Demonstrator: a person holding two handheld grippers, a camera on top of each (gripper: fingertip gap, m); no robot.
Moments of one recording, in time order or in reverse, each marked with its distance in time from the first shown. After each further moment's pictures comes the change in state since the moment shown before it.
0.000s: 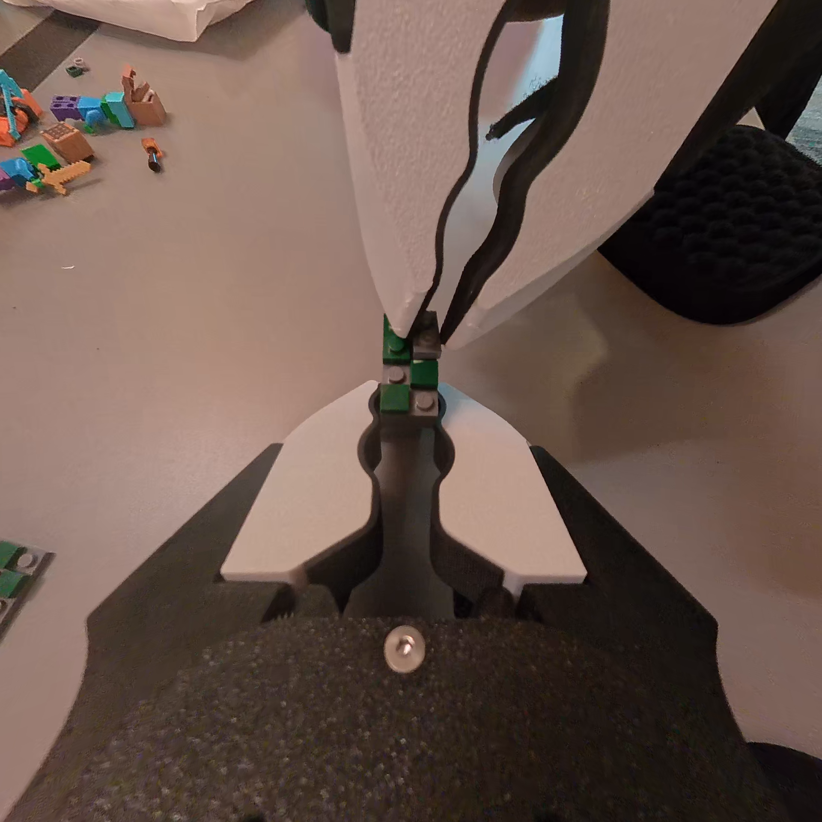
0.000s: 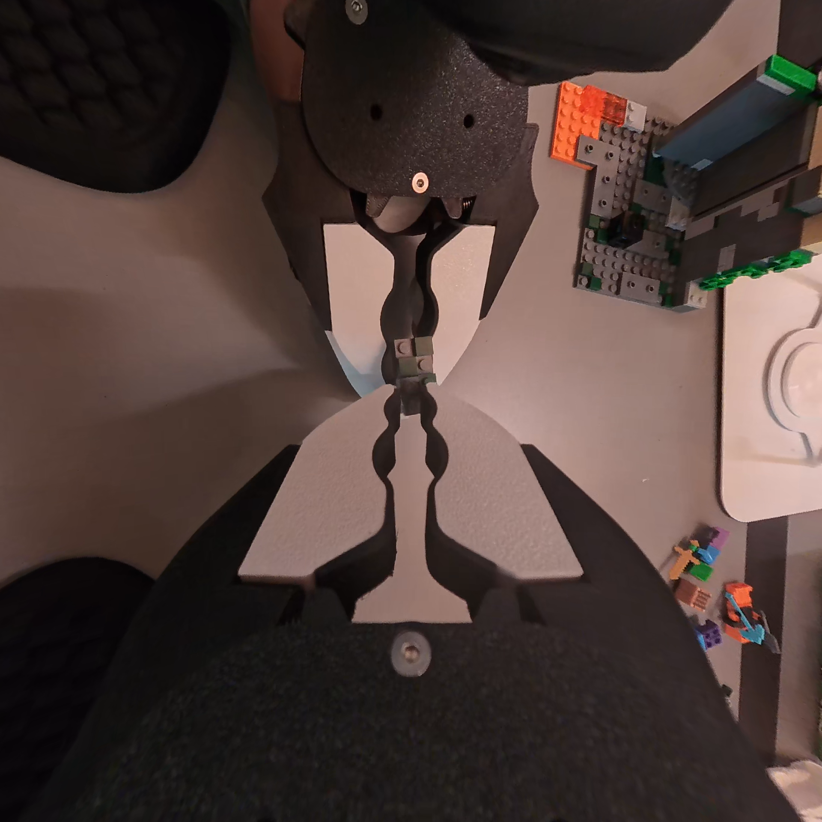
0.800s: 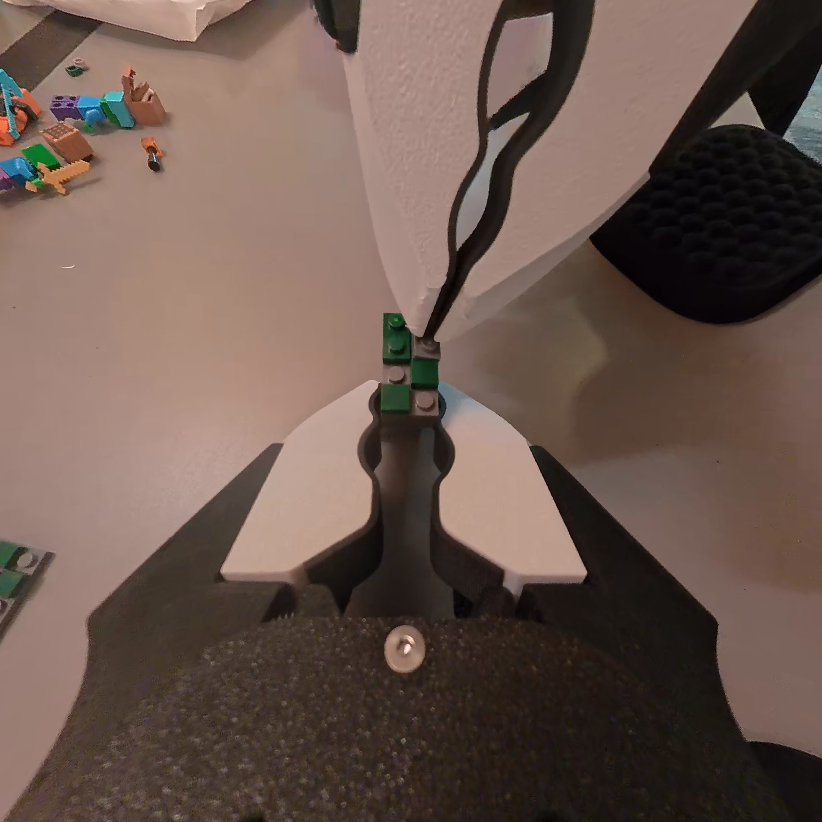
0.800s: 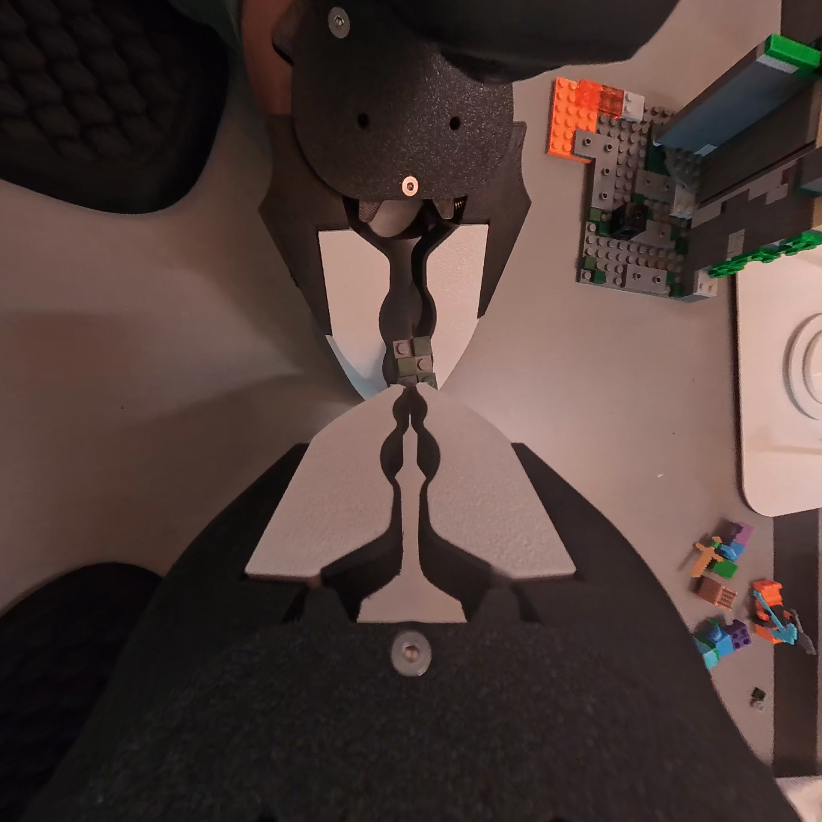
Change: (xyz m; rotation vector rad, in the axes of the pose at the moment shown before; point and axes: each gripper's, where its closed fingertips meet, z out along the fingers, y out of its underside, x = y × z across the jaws) left arm 0.000 0.000 0.000 0.000 0.000 0.001; right arm 0.000 -0.001 -0.001 0.010 -0.019 0.055
